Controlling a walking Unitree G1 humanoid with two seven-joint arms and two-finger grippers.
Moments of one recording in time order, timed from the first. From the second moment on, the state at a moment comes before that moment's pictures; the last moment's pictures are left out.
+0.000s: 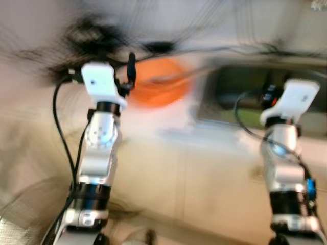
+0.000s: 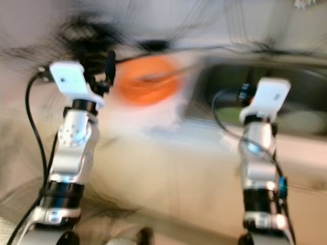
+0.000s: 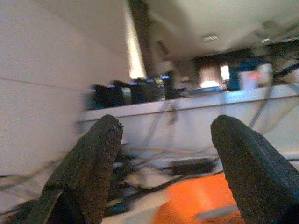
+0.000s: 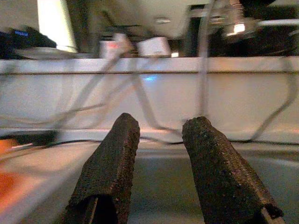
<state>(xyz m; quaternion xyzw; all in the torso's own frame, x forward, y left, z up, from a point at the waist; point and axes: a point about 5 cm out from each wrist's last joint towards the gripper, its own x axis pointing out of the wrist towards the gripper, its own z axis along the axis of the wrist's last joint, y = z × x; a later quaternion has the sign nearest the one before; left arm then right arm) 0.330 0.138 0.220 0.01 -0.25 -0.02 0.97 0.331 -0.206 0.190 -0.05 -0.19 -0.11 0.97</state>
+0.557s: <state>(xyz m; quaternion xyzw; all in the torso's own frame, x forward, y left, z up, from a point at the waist) 0.332 0.123 0.172 0.00 -0.16 -0.05 0.99 0.327 -0.208 0.172 -0.05 -0.16 -0.11 0.98</state>
